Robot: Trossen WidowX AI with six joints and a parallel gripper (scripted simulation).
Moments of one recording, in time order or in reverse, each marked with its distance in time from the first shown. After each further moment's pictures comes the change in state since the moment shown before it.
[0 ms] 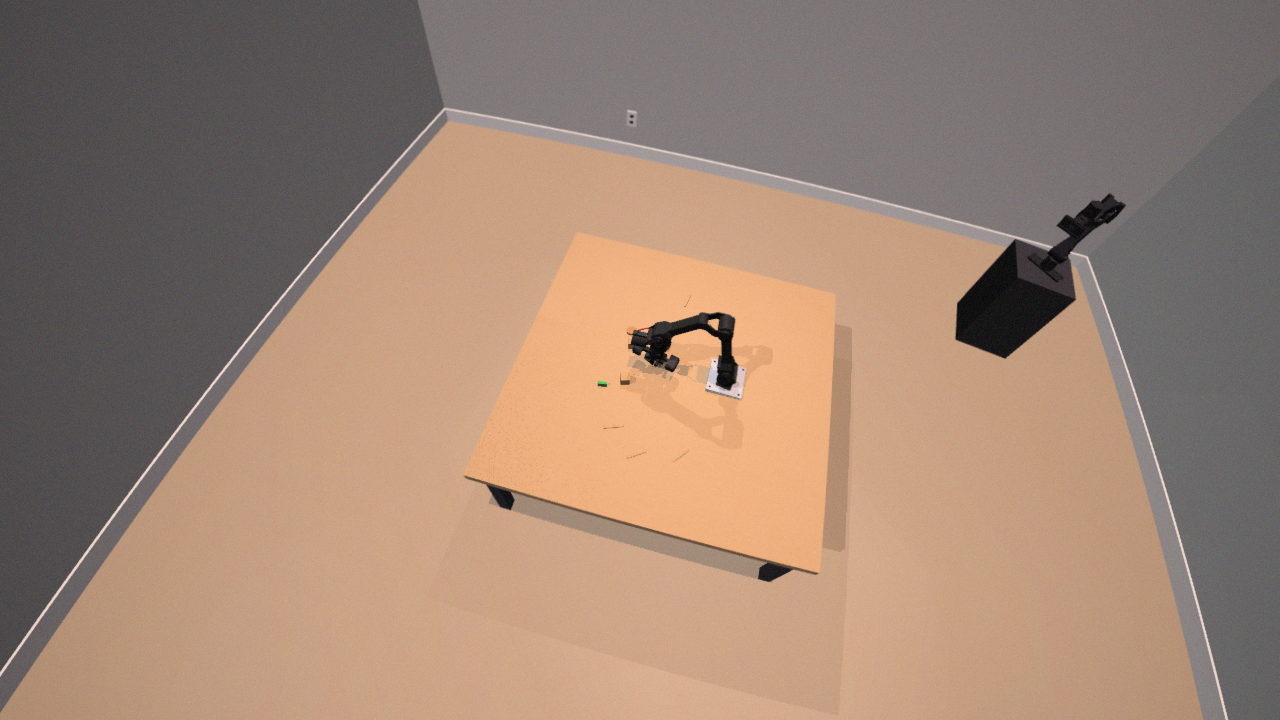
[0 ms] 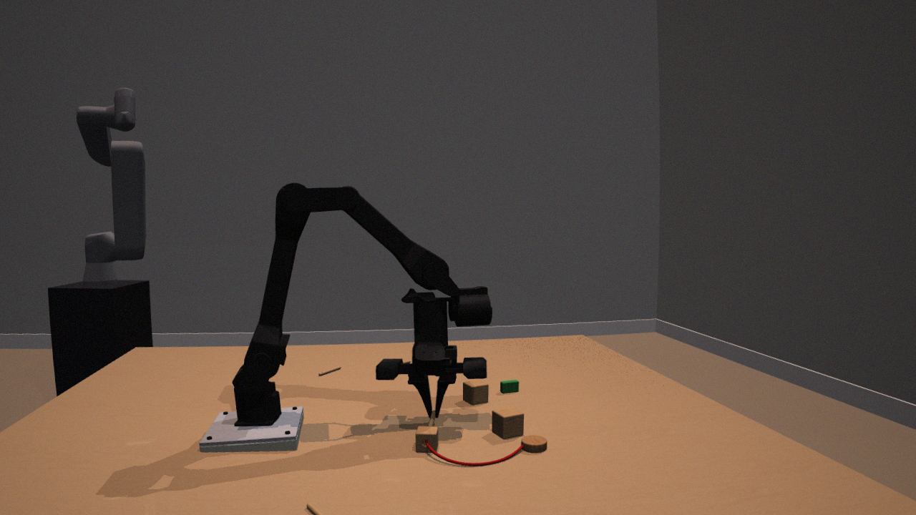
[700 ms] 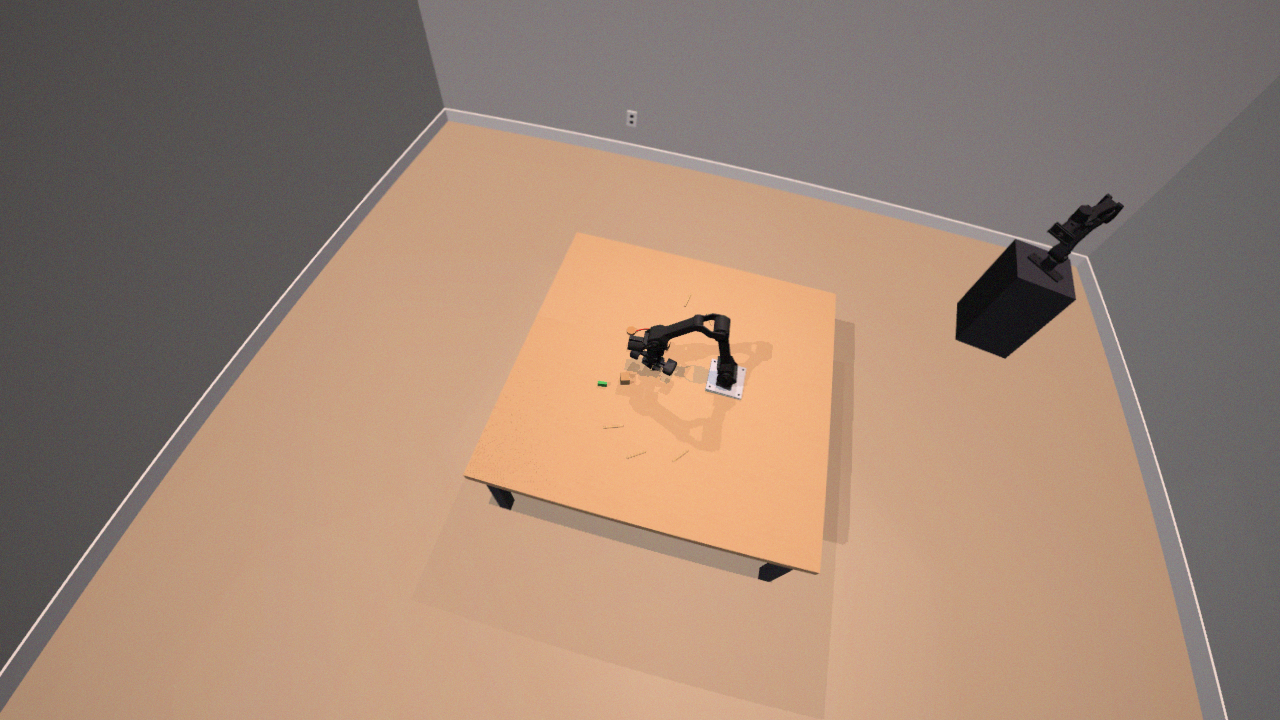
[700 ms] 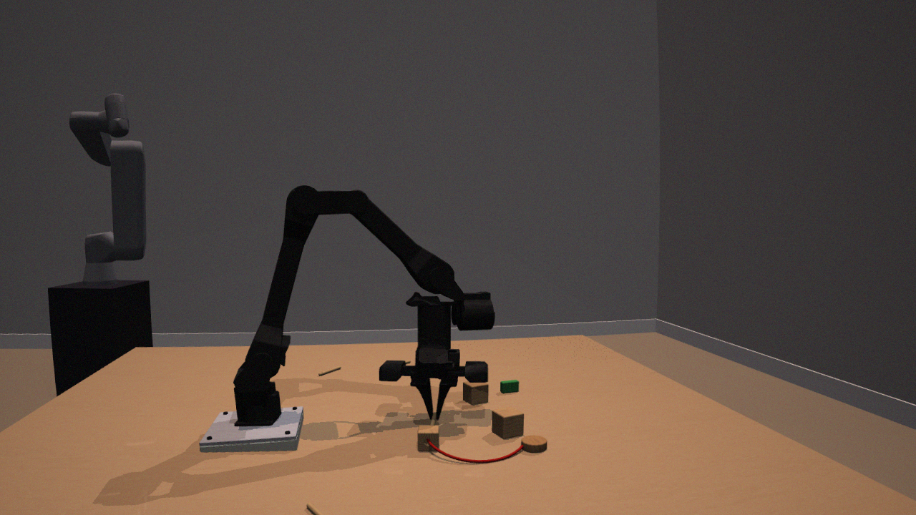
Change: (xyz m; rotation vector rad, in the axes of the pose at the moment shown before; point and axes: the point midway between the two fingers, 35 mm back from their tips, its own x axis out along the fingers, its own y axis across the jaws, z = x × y) arm 0.008 0.001 -0.017 -0.006 0.001 -0.028
